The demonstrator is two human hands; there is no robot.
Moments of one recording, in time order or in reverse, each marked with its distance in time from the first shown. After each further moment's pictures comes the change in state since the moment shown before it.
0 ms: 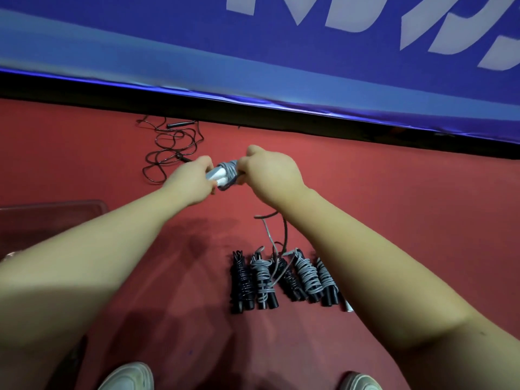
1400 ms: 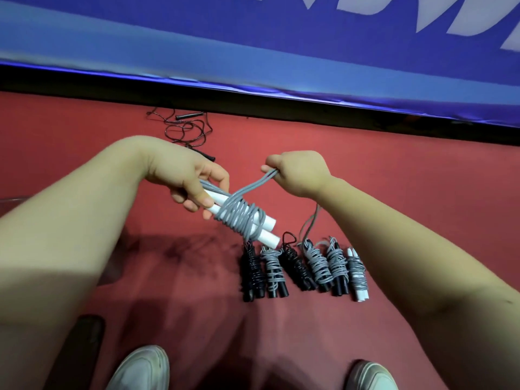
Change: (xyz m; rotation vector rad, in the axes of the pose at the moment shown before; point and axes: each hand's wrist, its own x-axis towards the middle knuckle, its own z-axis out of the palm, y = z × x) left_hand -0.020 -0.001 -0.070 -0.187 -0.989 0.151; right_hand -0.008 0.036 0.034 0.055 -0.067 -0.014
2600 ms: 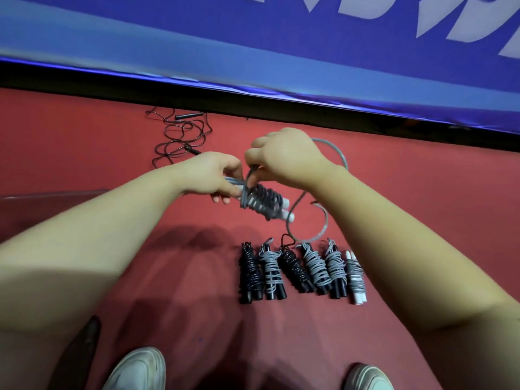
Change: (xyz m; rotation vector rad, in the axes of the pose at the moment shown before) left_hand 0.047 -0.002 0.026 -0.009 0.619 0.124; right_hand 0.011 -0.022 -0.049 -0.185 0.043 -0.369
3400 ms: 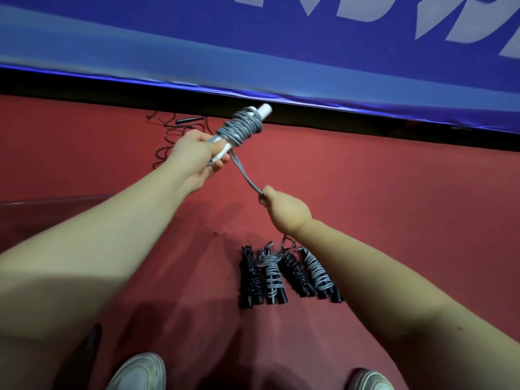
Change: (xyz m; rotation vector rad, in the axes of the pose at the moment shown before) left_hand 0.008 0.019 -0.006 -0.888 0.538 -0.151; right_hand -0.028 -0.036 0.110 0.552 -0.138 0.583
